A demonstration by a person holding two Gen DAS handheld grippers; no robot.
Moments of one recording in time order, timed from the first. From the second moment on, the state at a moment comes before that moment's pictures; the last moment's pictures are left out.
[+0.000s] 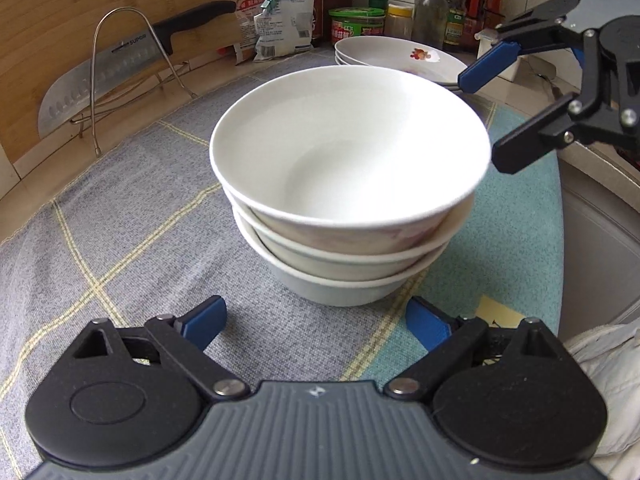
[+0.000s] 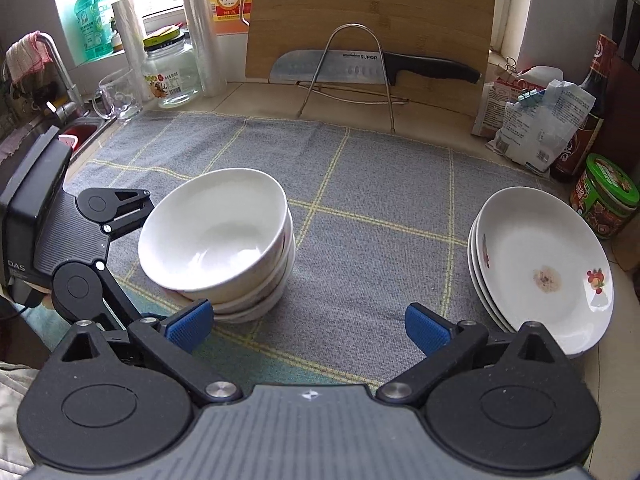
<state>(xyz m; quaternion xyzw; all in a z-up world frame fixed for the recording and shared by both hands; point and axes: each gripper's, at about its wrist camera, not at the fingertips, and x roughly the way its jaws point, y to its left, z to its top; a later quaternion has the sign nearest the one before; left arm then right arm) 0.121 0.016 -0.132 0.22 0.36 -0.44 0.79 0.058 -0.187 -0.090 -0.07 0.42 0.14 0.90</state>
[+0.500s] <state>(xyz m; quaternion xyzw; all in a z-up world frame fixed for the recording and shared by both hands) 0.120 0.010 -0.136 0.20 0.38 -0.39 0.82 0.097 -0.170 -0.167 -0.18 0.42 0.27 0.85</state>
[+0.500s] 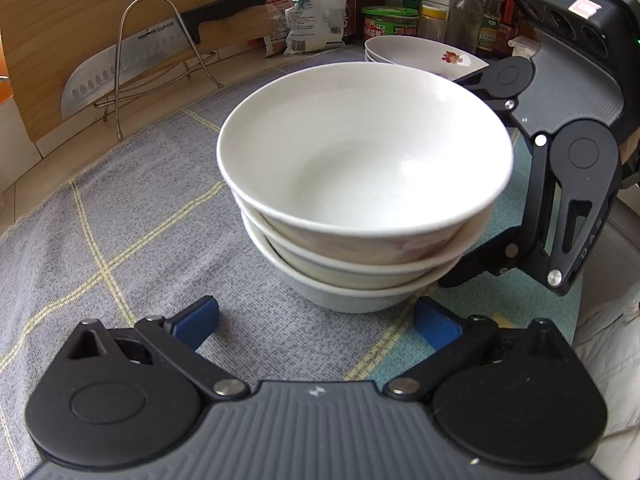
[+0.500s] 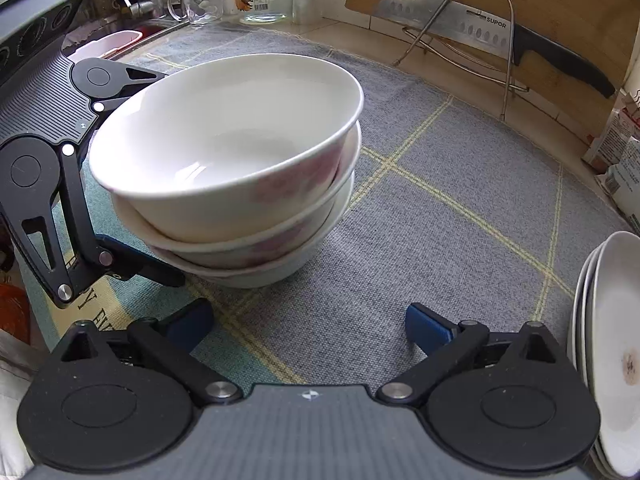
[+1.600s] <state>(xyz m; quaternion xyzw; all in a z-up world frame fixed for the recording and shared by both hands) 0.139 0.018 -0.120 0.28 0.30 -0.56 0.72 0.087 -0.157 -0.137 -0.25 0.36 0.38 0.82</state>
